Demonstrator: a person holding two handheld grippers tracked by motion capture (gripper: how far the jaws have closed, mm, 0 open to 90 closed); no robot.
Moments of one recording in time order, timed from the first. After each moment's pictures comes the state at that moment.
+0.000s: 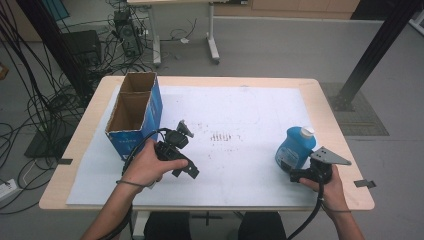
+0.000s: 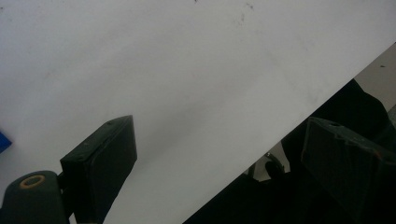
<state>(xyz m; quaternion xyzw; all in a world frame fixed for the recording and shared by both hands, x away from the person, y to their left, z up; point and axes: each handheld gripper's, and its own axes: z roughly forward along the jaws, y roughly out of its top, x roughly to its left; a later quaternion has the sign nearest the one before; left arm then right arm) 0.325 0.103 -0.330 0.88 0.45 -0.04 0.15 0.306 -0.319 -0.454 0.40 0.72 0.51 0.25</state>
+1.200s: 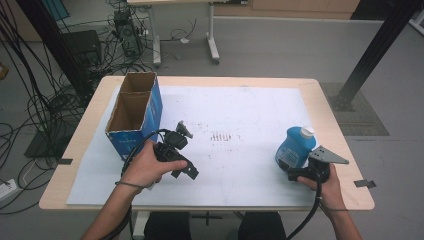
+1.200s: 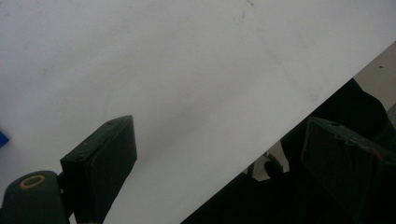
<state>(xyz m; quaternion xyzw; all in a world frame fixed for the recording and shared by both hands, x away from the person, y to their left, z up) 0.324 0.104 -0.332 0.88 0.45 -0.04 0.15 0.309 -0.315 -0.455 0.40 0.72 0.51 0.26</state>
